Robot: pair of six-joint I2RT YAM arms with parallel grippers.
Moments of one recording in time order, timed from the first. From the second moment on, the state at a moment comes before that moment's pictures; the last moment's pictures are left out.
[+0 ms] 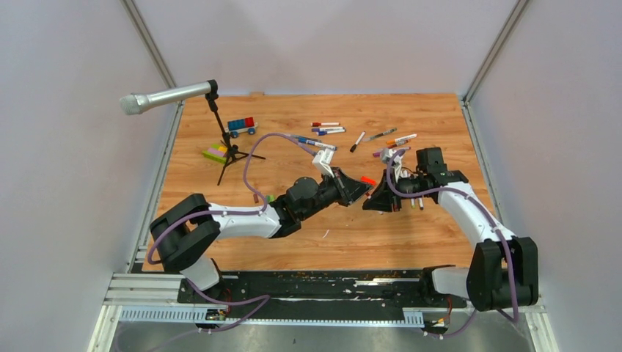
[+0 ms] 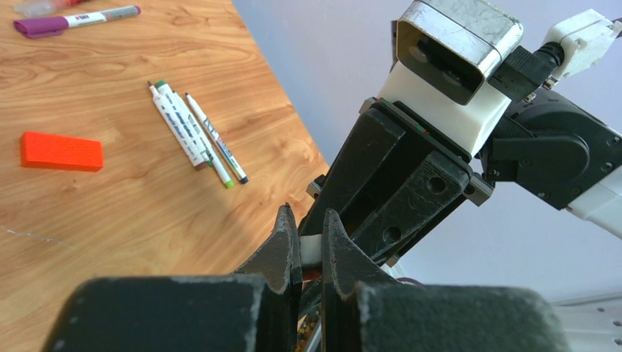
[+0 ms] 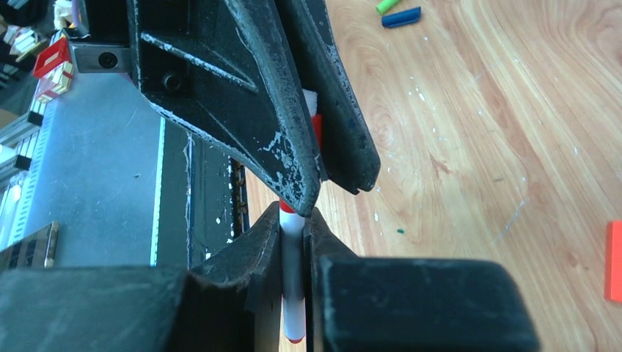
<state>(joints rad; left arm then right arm) -1.02 1.61 0.80 0.83 -0.06 -0.90 0.11 1.25 0.81 -0.63 -1.24 -0.60</state>
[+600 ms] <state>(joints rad) -1.00 1.54 0.73 0.84 -0.07 -0.93 0.14 1.32 0.86 -0.68 -1.28 -0.80</state>
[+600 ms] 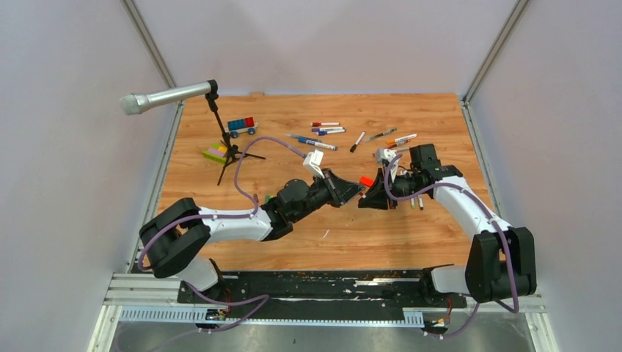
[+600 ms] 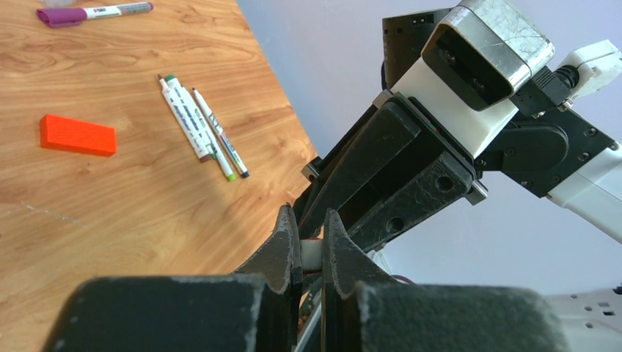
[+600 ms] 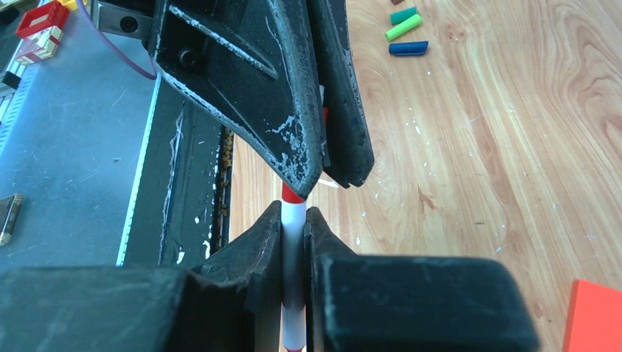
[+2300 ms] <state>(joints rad) -0.78 0.82 0.38 0.12 -0.20 -0.65 -0.32 1.39 0.75 -0.29 -0.43 -0.25</state>
